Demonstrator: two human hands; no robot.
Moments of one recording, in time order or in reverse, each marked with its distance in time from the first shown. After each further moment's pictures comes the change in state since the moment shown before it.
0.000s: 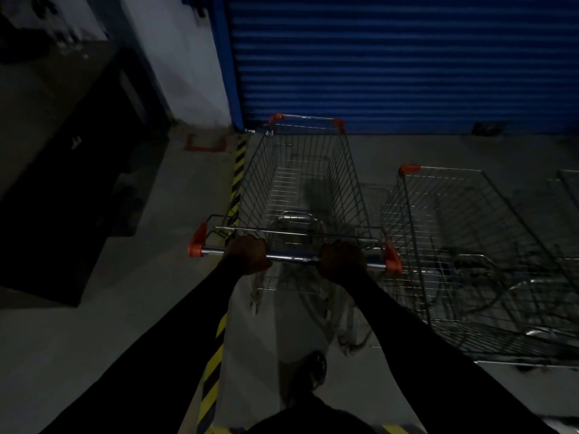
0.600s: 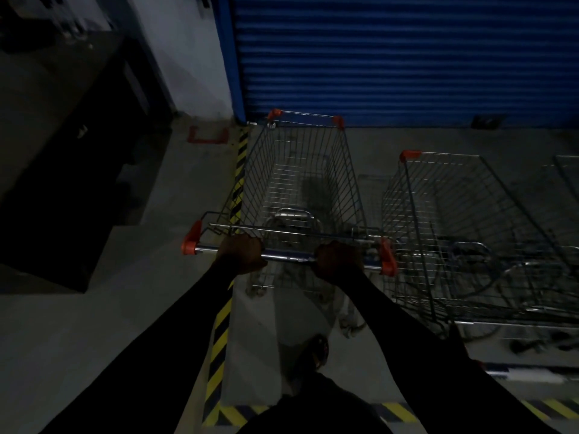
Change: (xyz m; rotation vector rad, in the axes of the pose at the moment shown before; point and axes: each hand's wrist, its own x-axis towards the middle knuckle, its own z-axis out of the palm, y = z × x) left_hand -0.070 -0.010 0.021 0.074 -0.015 0.023; right_hand -0.060 -0.038 0.017 0.029 -0.010 -0.048
